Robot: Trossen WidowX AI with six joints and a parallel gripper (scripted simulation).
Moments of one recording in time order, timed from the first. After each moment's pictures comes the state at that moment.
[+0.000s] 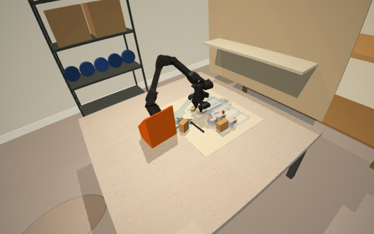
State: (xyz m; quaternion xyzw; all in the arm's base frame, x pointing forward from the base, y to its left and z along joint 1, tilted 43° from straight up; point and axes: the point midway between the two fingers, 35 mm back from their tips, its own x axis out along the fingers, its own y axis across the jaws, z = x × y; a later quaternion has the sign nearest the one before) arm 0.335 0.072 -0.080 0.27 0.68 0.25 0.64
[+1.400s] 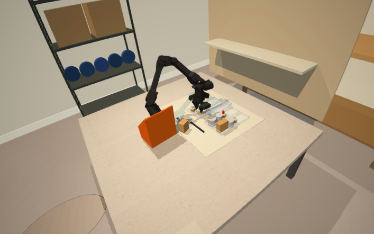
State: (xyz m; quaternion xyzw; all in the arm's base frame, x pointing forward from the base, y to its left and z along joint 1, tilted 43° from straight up) arm 0.339 0.076 -0.084 0.27 0.68 0.25 0.64
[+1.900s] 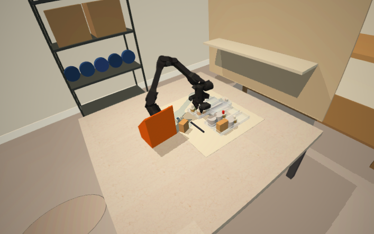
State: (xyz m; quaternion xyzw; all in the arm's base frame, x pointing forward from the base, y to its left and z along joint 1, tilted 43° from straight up) arm 0.340 0.079 -0.087 0.27 0.68 0.25 0.64
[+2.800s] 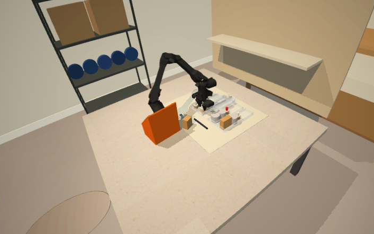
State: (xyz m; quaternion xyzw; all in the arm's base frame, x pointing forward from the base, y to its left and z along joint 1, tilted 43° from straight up) arm 0.339 0.084 -0.092 0.27 0.67 0.25 0.64
